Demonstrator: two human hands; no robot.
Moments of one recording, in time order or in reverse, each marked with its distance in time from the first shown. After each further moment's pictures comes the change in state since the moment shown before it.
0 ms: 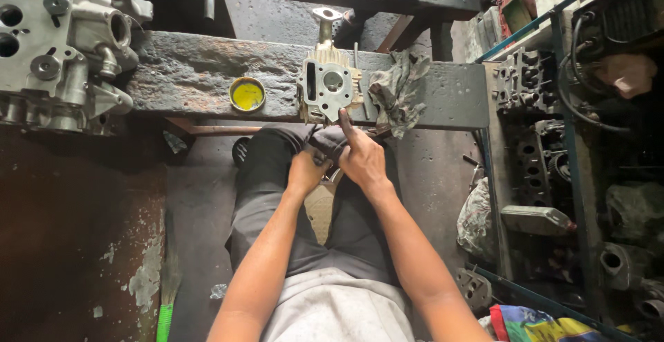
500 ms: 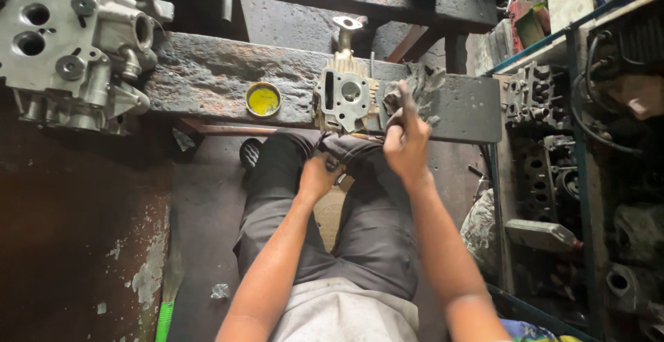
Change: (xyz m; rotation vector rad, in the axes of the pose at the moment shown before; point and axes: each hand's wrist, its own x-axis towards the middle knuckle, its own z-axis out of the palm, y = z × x) left_hand 0.000 0.012 -0.004 -0.029 -0.015 0.005; right_hand 0.056 -0.005 -0.071 0.357 0.205 -0.019
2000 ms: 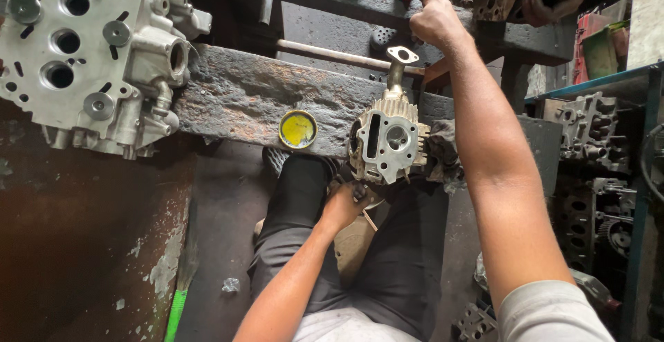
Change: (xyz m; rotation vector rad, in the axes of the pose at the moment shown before) left_hand 0.008 -0.007 -0.004 -0.066 -0.088 -0.113; right_hand 0.274 0.165 0.134 -0.407 -0.709 0.568
